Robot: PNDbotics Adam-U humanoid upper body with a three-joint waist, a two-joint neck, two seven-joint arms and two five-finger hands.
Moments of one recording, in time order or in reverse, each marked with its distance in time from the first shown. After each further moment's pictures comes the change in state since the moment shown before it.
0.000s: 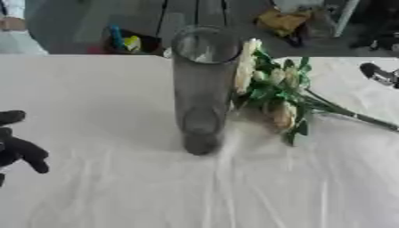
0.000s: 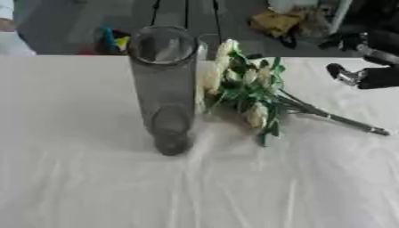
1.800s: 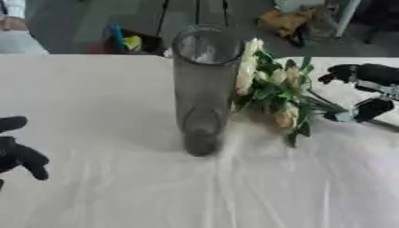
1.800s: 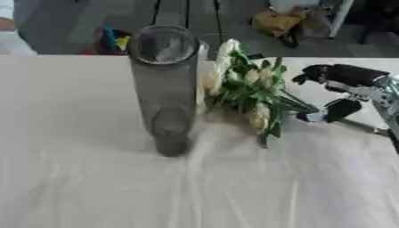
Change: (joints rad) left arm -0.001 -0.002 -0.006 0.000 -0.003 0.004 -0.022; right arm 0.002 0.115 0.031 0.069 0.252 0.077 -0.014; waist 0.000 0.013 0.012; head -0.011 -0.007
